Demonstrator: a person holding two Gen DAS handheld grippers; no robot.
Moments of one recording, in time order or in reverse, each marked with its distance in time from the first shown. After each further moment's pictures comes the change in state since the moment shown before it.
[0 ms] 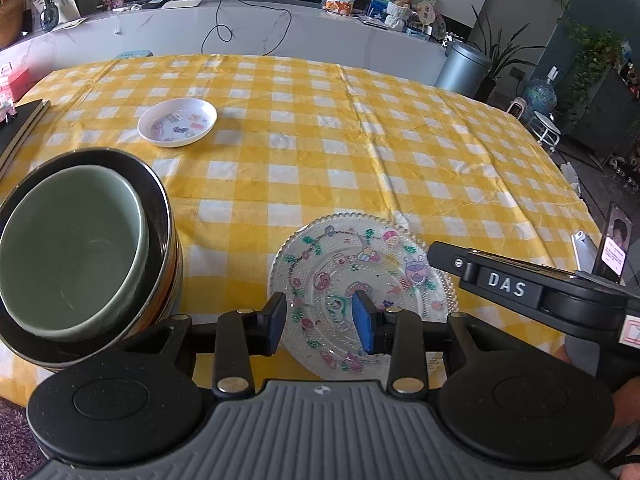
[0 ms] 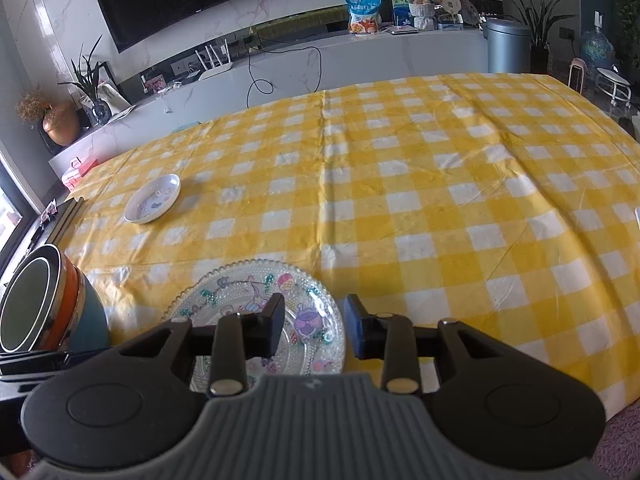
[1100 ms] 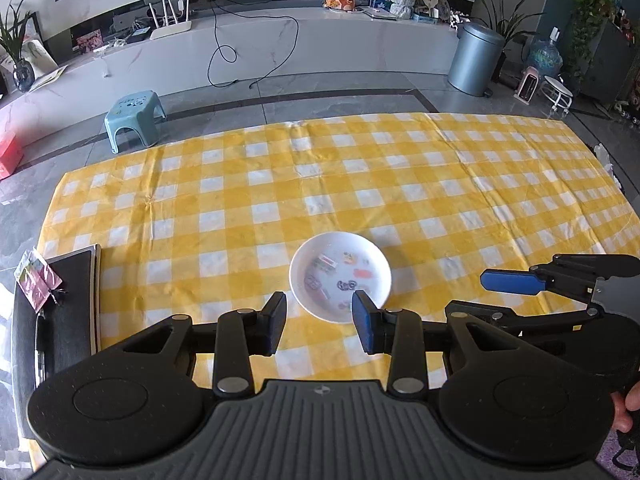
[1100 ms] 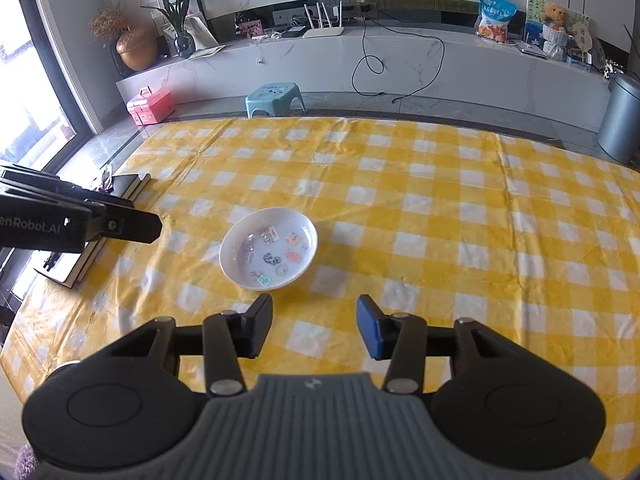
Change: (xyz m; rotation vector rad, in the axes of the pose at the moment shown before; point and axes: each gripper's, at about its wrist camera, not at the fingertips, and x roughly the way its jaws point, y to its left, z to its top) left arm 0.032 0.159 0.173 0.192 0.075 0.049; right arm 0.115 0.154 0.108 -0.272 0.130 0.153
